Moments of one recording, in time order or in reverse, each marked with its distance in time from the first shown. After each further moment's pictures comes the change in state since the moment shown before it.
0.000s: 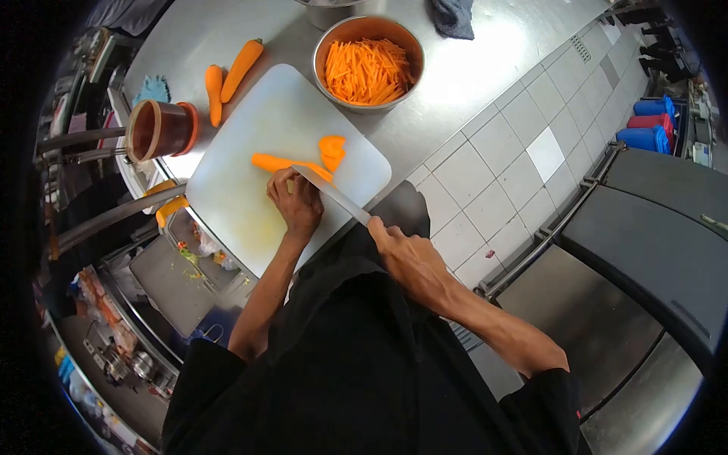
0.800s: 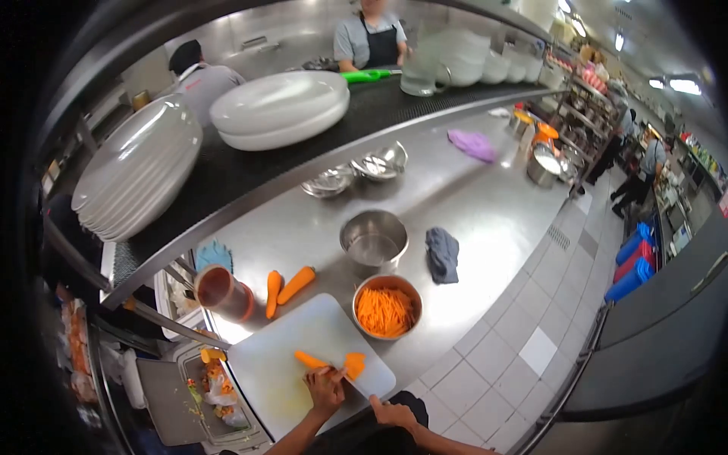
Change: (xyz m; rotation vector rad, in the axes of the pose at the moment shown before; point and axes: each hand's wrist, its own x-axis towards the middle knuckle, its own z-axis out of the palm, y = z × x) left_hand 0.004 0.001 -0.007 0.012 0.122 0.055; right_hand 0.069 0.056 0.064 -0.322 -0.043 0.138
